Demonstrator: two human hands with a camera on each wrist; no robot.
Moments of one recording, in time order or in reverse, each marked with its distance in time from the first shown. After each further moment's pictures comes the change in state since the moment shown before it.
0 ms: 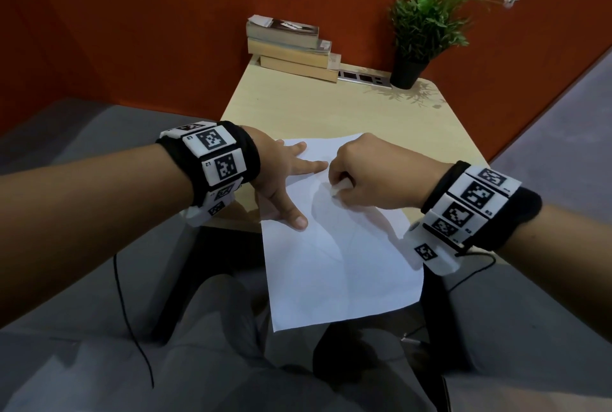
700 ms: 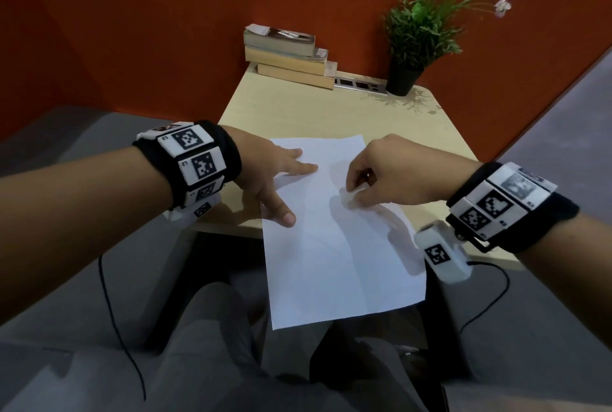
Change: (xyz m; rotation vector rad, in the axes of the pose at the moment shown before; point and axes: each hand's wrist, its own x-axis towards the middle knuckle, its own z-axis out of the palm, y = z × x) left_hand 0.006 -0.023 0.001 -0.079 0.063 0.086; right_hand -0.017 0.025 -0.017 0.104 -0.028 0.094
